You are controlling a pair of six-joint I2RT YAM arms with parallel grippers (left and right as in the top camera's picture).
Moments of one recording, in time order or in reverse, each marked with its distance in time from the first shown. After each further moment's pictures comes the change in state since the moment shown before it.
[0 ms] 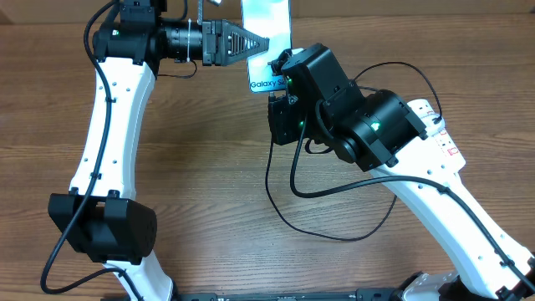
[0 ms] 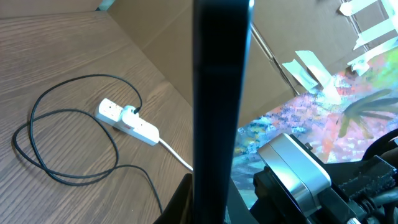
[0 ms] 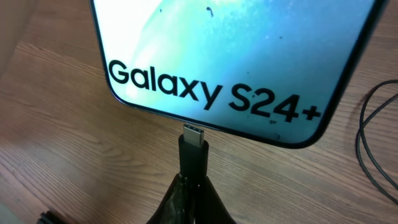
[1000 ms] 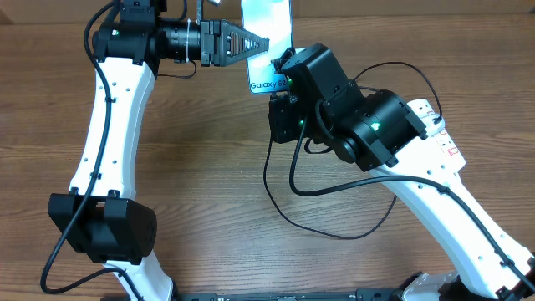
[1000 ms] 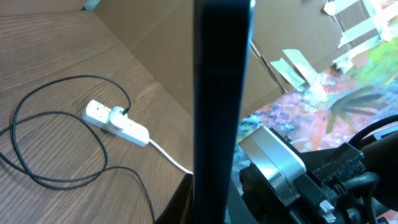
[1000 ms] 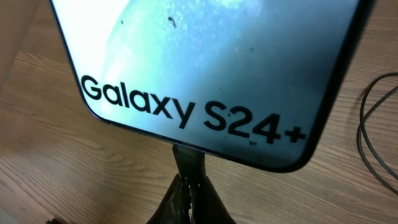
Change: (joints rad) left arm 0.000 0.000 0.000 0.003 0.048 -0.001; right arm 0.000 0.000 0.000 0.005 0.015 0.044
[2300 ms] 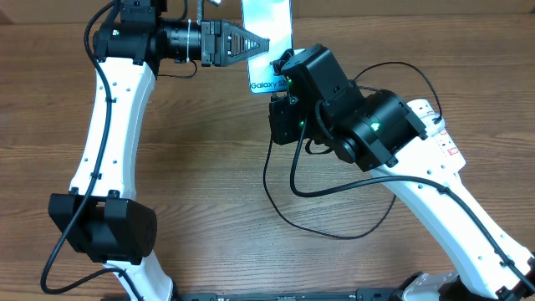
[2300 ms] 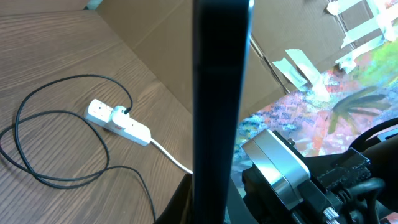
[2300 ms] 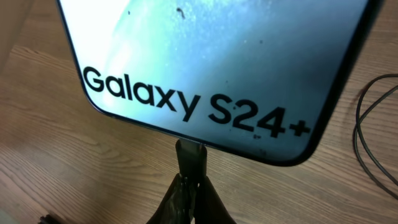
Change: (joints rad) left arm -0.005 0.000 0.000 -0.003 -0.012 0.001; right arm 0.000 0.000 0.000 -0.013 0.000 -0.024
